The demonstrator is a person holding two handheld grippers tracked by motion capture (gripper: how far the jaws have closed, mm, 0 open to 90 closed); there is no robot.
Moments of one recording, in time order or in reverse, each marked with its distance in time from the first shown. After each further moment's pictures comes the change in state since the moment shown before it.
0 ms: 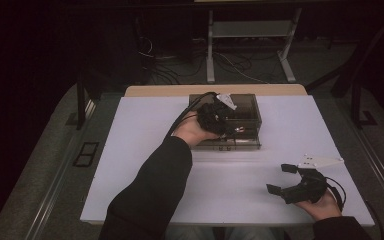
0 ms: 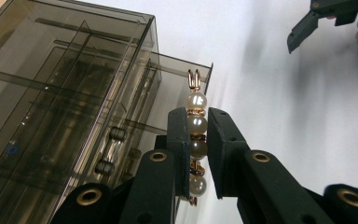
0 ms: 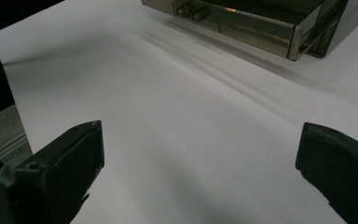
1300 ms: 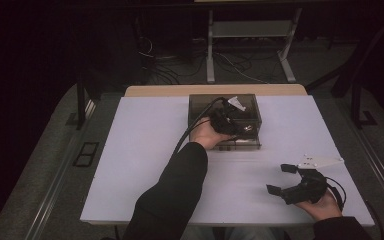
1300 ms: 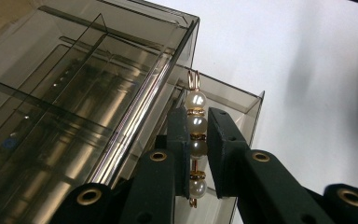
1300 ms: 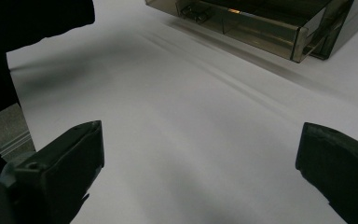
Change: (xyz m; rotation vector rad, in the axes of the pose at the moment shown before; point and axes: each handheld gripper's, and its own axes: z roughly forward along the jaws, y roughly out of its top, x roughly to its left) left arm 0.018 -0.003 0.060 -0.065 0.049 -0.111; right arm 0.000 0.000 0.000 -0.002 0.008 -0.014
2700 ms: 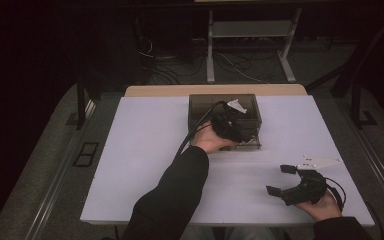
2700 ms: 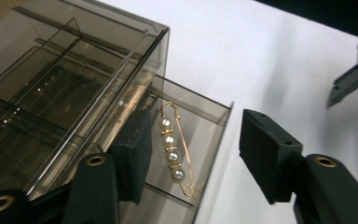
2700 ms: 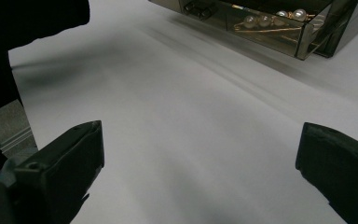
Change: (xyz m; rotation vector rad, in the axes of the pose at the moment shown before) left arm -0.016 -0.004 -0.007 -0.057 -0.045 -0.043; right arm 0.002 -0.001 0.000 0.009 0.003 -0.005
